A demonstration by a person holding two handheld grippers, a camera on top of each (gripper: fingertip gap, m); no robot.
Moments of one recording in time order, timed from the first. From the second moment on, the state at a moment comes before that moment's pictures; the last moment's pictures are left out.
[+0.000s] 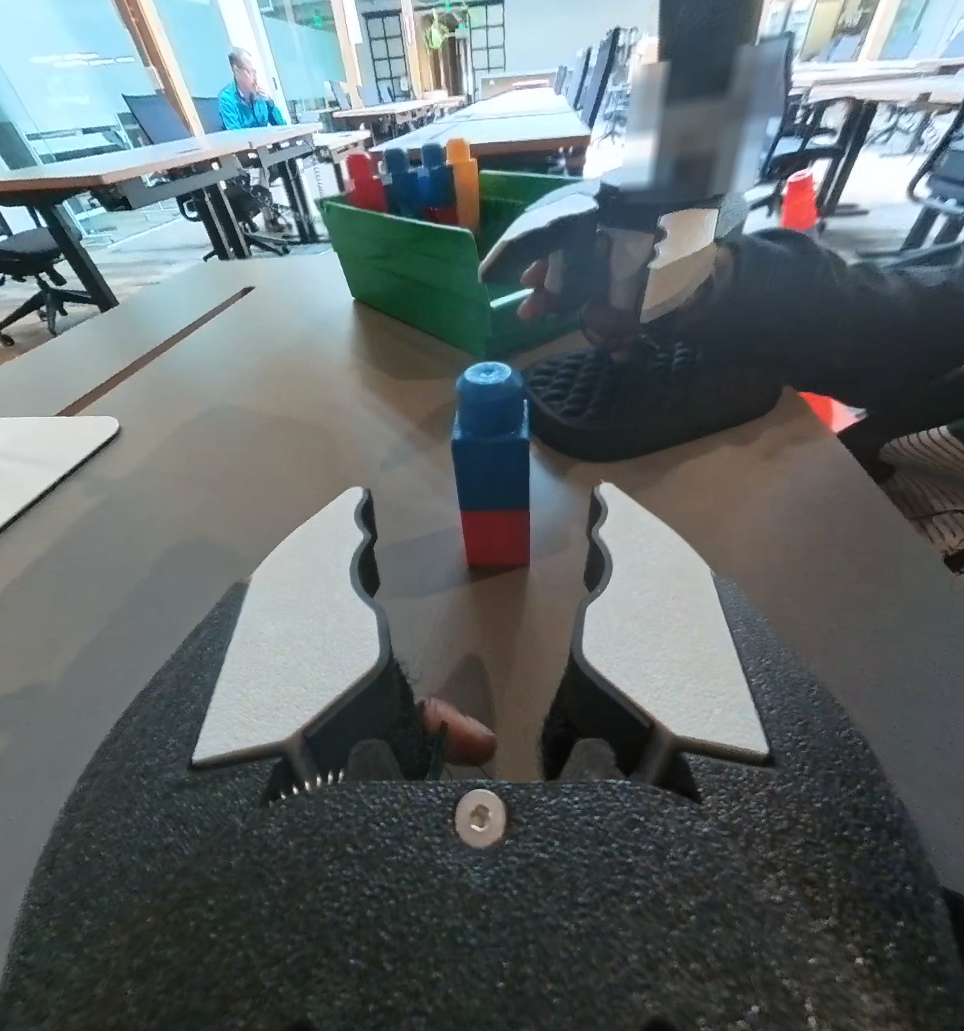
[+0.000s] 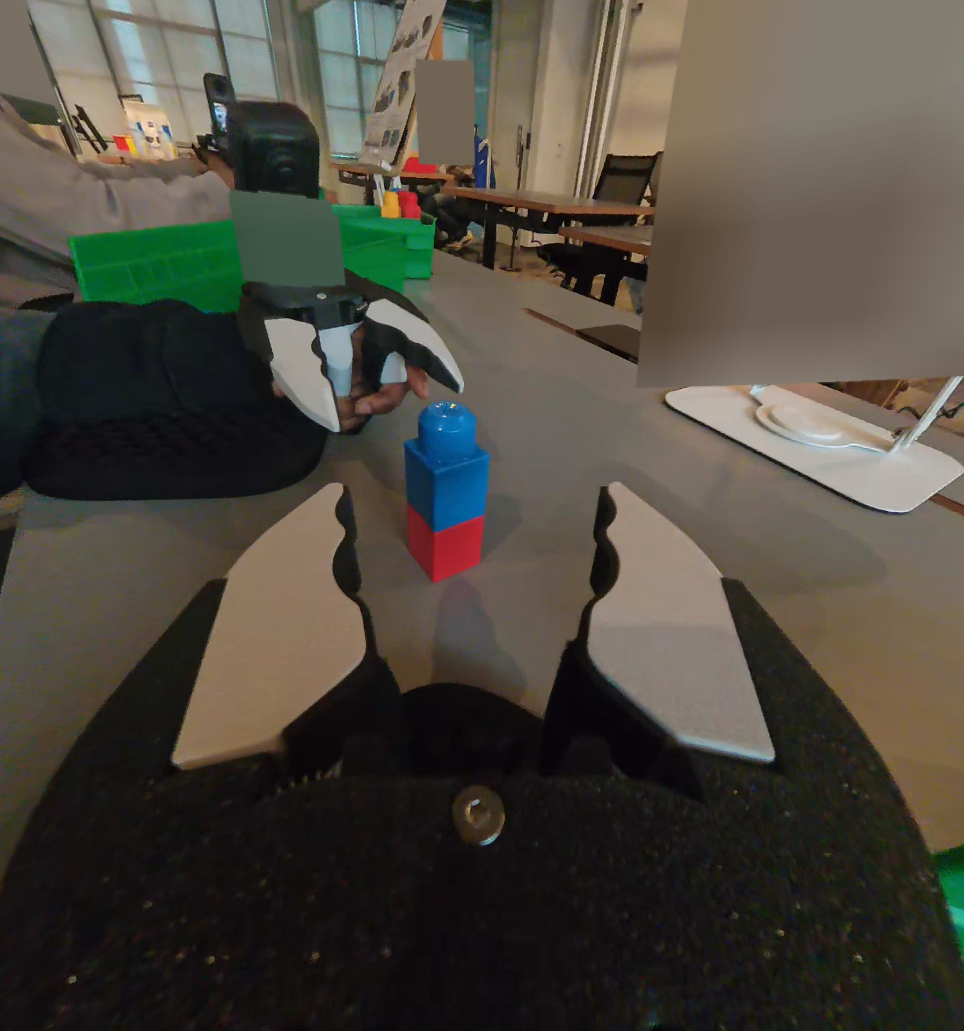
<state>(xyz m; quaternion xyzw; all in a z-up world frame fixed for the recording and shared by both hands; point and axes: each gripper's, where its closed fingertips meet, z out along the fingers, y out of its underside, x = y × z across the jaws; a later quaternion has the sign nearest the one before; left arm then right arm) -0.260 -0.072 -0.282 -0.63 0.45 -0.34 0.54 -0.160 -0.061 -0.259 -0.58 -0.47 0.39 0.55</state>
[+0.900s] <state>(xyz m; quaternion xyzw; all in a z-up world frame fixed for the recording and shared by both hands) -0.623 -0.256 -0.312 -0.94 0.31 0.13 -0.06 -0.168 -0.071 -0.270 -0.57 -0.51 0.35 0.54</state>
